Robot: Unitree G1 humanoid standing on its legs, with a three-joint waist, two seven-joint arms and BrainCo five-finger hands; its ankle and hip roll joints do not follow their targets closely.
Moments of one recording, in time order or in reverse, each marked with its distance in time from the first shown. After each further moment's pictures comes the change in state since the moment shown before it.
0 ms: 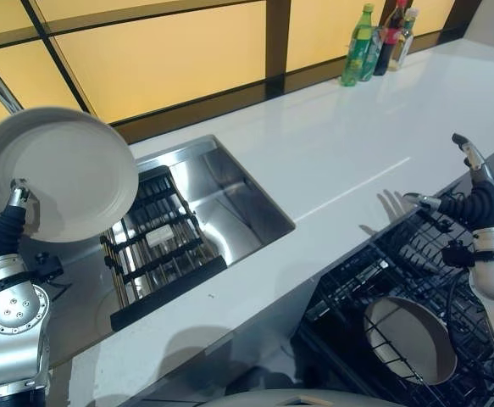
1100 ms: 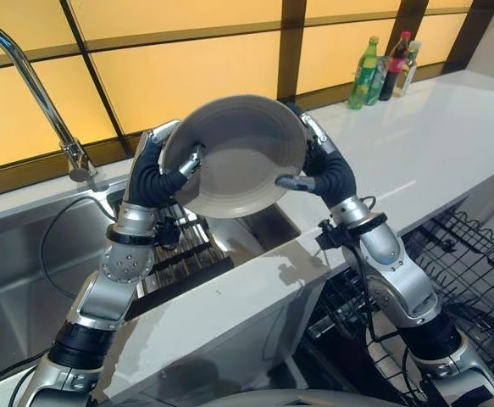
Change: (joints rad) left arm -0.338 0.001 -0.533 -0.036 0.241 -0.134 -0.106; right arm -0.441 0.294 0.566 -0.035 0.466 0.048 0.128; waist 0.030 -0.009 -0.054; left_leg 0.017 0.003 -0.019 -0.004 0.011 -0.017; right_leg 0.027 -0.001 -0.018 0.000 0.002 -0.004
